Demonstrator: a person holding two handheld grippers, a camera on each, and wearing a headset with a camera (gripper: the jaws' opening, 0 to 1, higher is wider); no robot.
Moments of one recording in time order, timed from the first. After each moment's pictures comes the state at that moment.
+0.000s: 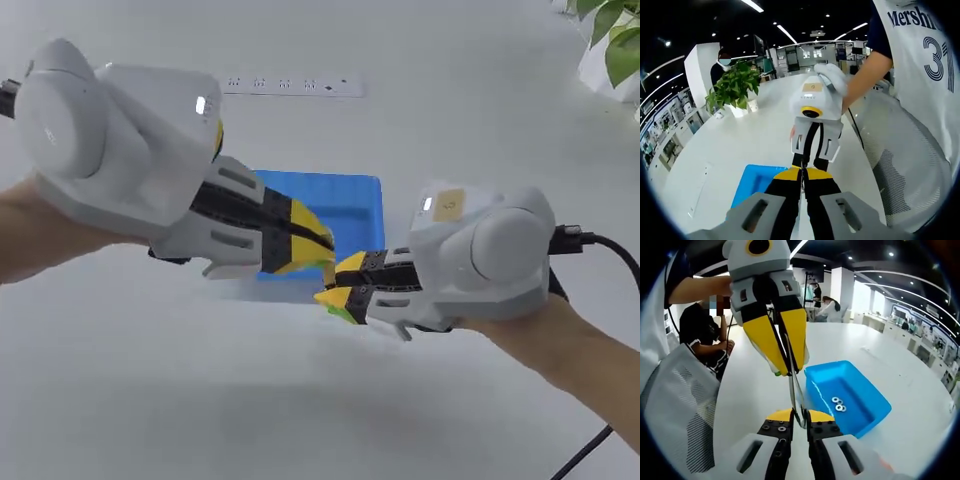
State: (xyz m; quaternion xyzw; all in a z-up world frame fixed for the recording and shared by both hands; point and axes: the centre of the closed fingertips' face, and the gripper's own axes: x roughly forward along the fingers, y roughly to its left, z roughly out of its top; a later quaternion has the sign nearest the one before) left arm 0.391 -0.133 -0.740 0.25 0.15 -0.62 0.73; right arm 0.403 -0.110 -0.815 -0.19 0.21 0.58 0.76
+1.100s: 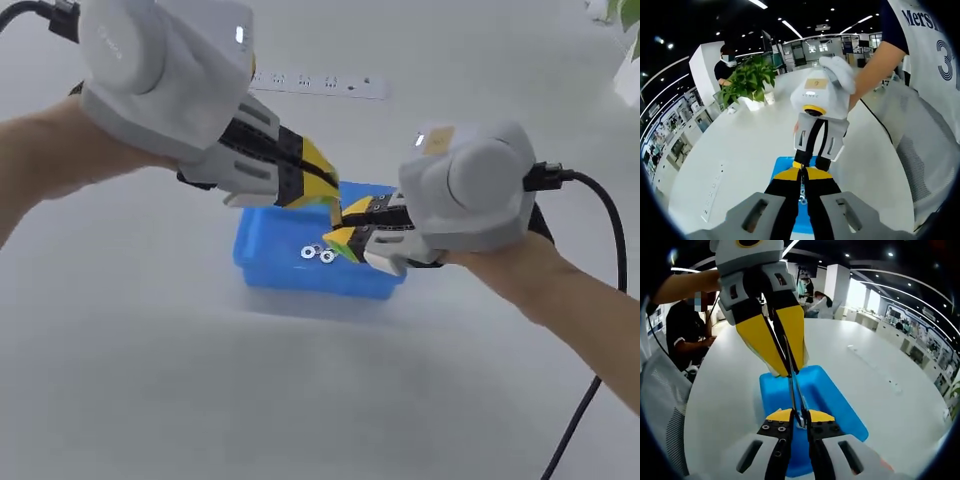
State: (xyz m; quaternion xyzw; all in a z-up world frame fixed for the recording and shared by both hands) left arm 0.472 -0.116 -0.759 0.27 0.16 -0.59 0.74; right arm 0.487 -0.093 -0.833 -0.22 0.23 0.55 0.77
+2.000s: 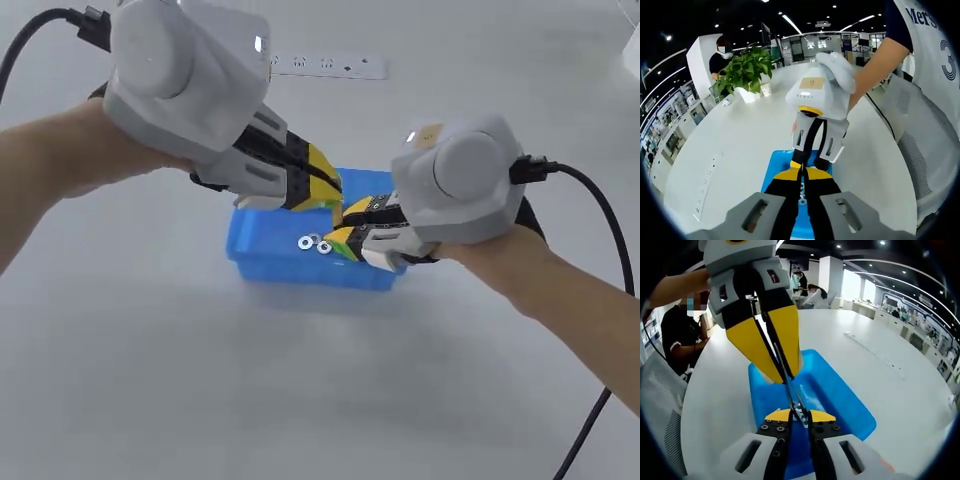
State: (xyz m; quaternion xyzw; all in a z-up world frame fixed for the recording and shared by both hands) left arm 0.474 -0.126 -0.782 0.27 0.19 -0.60 0.73; right arm 0.491 -0.101 -0.857 -0.20 0.26 0.54 0.78
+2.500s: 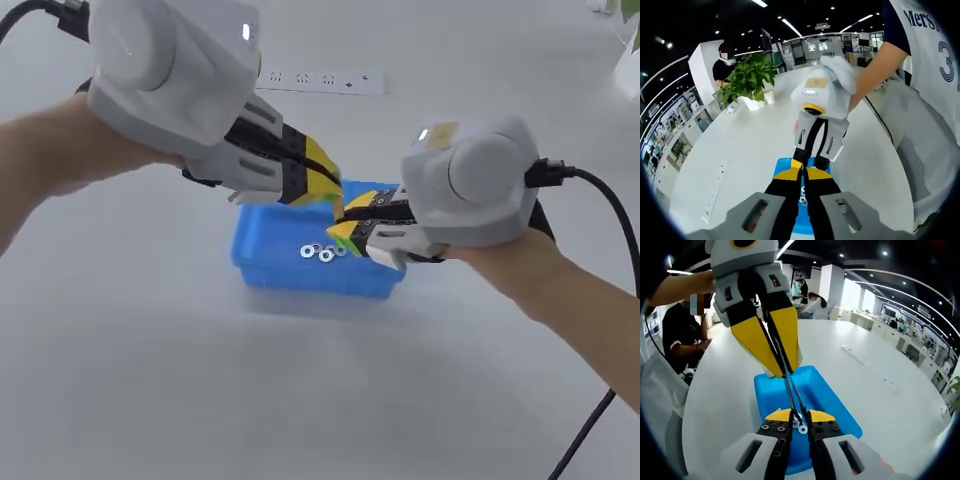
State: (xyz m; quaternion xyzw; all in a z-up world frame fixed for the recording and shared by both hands) left arm 0.465 -0.119 -0.746 0.28 0.16 -0.59 0.74; right arm 0.486 -0.101 -0.819 -0.22 0.21 0.53 0.79
